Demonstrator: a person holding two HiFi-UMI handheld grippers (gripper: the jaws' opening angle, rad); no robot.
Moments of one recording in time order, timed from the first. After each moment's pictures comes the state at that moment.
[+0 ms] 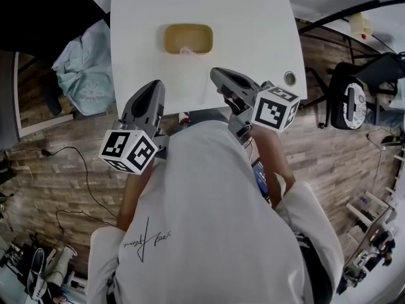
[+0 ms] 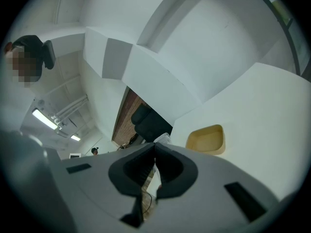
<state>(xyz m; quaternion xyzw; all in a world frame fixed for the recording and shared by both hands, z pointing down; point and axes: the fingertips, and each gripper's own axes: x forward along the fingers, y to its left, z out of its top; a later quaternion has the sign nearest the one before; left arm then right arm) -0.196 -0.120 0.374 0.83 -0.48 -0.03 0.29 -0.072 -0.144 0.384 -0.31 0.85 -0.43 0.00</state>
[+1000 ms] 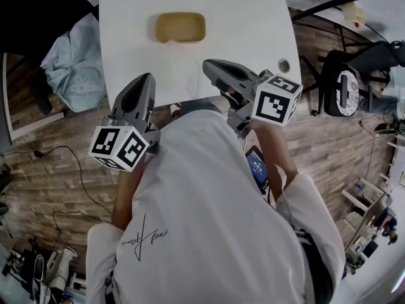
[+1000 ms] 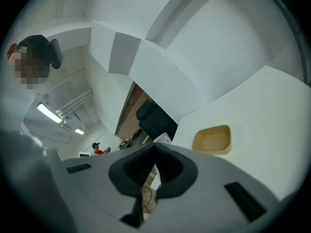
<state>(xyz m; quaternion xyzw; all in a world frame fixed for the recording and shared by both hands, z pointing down) -0.207 -0.111 0.378 0.83 -0.47 -0.03 0.29 -0.087 -0.128 0.364 -0.28 0.87 -0.41 -0.02</state>
